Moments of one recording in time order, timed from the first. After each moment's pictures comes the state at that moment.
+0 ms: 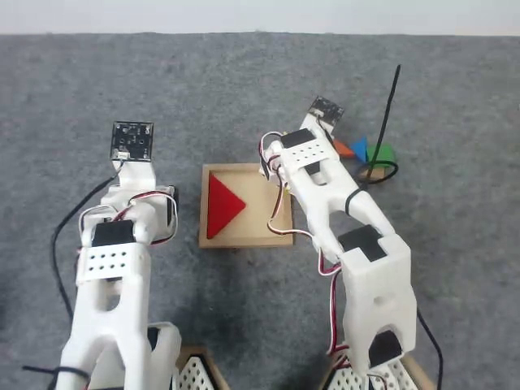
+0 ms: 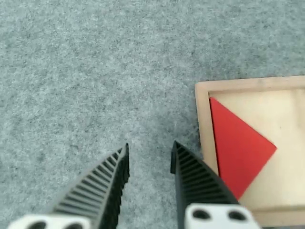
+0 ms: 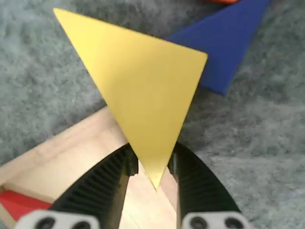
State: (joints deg) left arm -12.7 -38.6 61.1 43.7 -2.8; right arm -27.5 31.6 -6.2 60.6 -52.2
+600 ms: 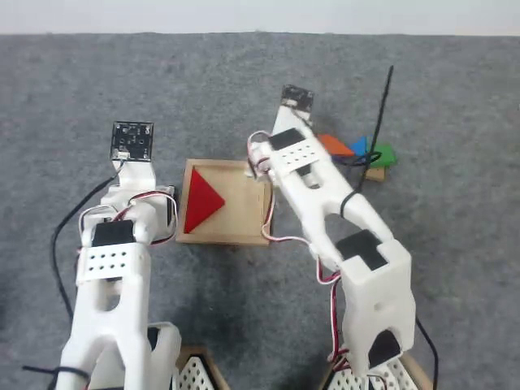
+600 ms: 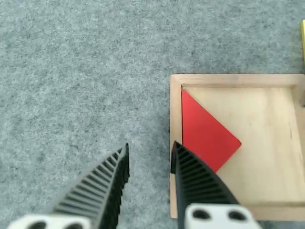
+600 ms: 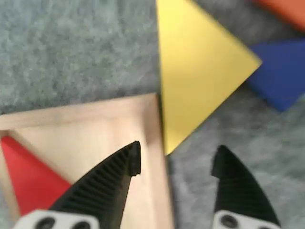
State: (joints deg) left arm -12.7 -38.6 61.1 43.7 -2.8; right arm -29.1 27.9 -6.4 58.7 -37.5
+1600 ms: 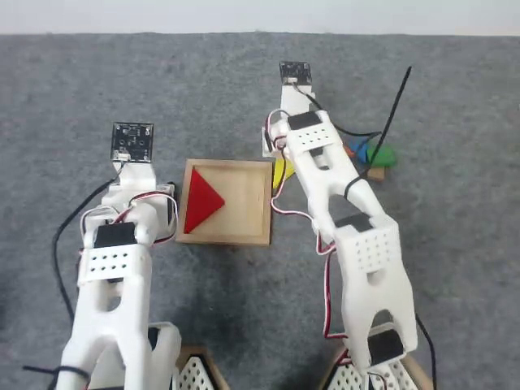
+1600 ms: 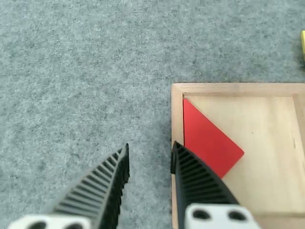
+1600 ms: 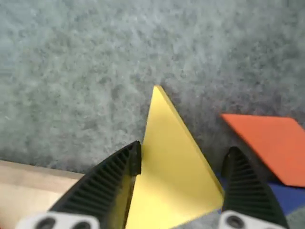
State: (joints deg) left arm -12.7 -38.4 62.8 39.3 -2.8; right arm -23.4 47.6 -31.2 58.8 -15.7
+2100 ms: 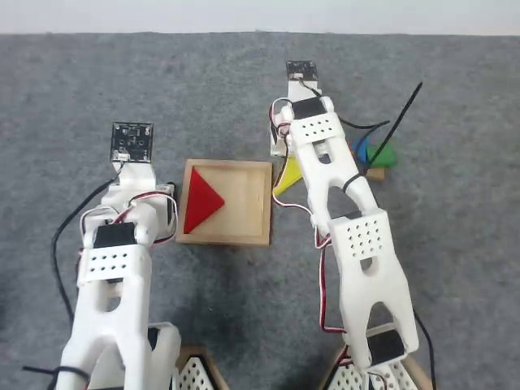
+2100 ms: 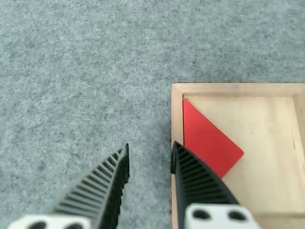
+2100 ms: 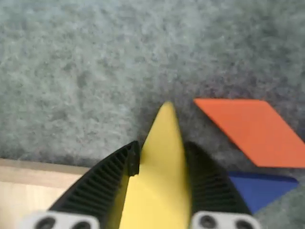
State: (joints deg) left arm -12.7 -38.4 62.8 39.3 -2.8; right arm -22.2 58.4 -53.2 78.5 -15.6
